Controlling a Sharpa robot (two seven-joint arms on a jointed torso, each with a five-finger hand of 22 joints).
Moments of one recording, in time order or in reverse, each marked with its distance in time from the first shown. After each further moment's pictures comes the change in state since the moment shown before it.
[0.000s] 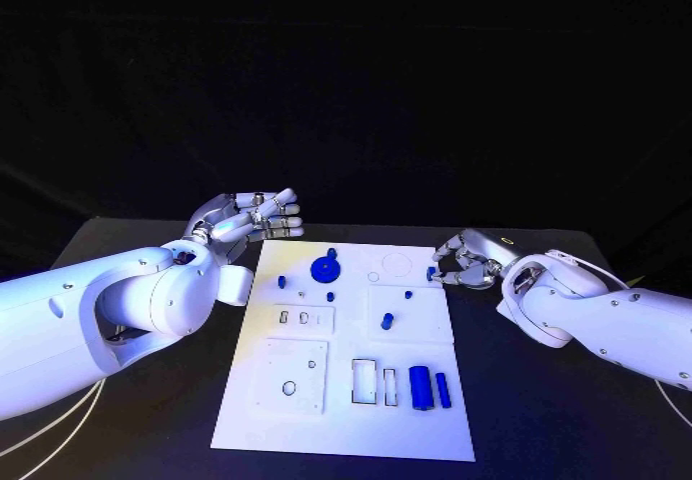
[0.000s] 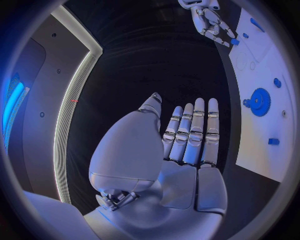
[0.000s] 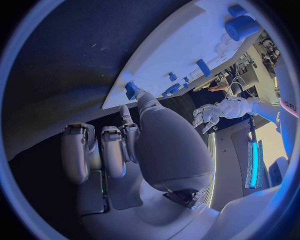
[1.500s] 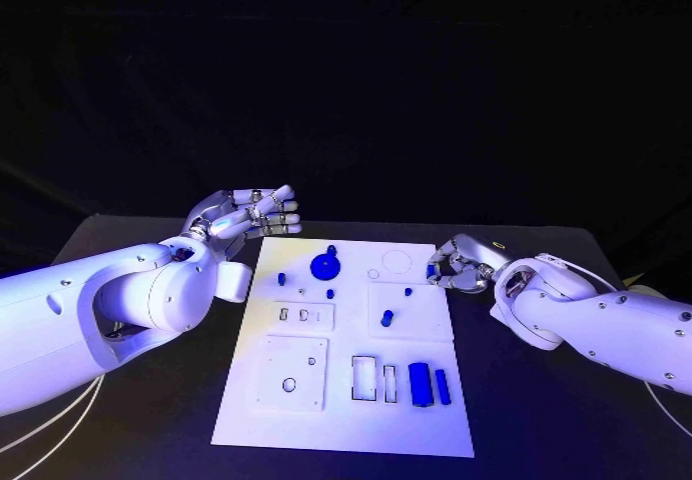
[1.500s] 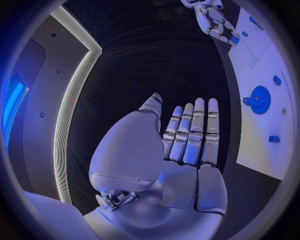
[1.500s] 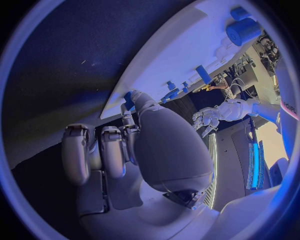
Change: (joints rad) left arm 0.000 -0.003 0.000 -0.004 0.000 -0.001 0.000; left_hand 0.006 0.006 0.000 0.000 0.000 0.000 0.000 0.000 0.000 0.000 0.000 0.000 0.000 0.000 0.000 0.000 0.001 0.000 0.000 0.000 0.000 0.000; right arm -0.024 0.028 0.000 -0.017 -0.001 0.008 -0.004; right_hand 0.031 0.019 0.082 -0.023 -0.008 0.062 -0.015 0.009 0.006 0.019 -0.013 0.015 0.000 0.000 0.000 0.003 -0.001 0.001 0.007 -0.007 0.015 0.000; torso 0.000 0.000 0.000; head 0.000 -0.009
